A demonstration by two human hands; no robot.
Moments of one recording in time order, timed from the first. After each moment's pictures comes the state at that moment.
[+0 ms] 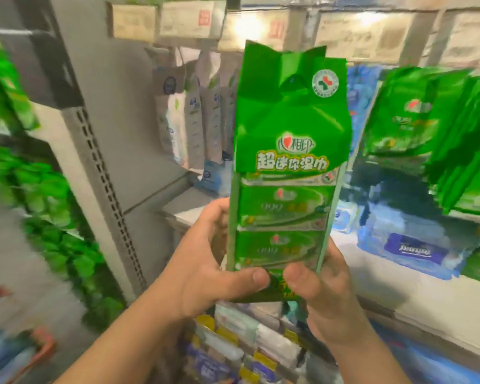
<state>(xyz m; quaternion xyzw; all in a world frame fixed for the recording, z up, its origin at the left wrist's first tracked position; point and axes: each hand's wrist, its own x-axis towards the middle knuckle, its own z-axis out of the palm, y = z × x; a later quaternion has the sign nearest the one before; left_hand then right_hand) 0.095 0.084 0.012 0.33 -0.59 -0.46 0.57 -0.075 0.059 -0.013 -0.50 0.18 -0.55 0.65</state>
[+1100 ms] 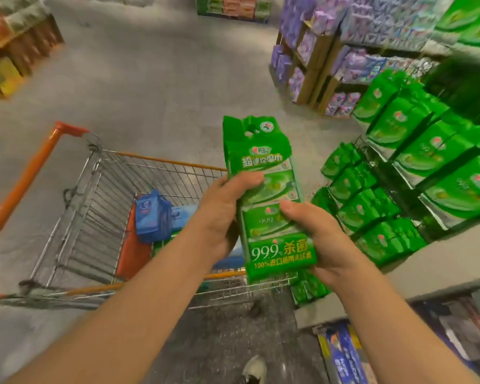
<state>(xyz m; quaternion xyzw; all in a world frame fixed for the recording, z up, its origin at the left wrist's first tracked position) 0.550 0.379 -0.100 0.45 -0.02 -0.36 0.82 0.462 0.242 -0.100 -0.55 0.19 0.03 0.81</state>
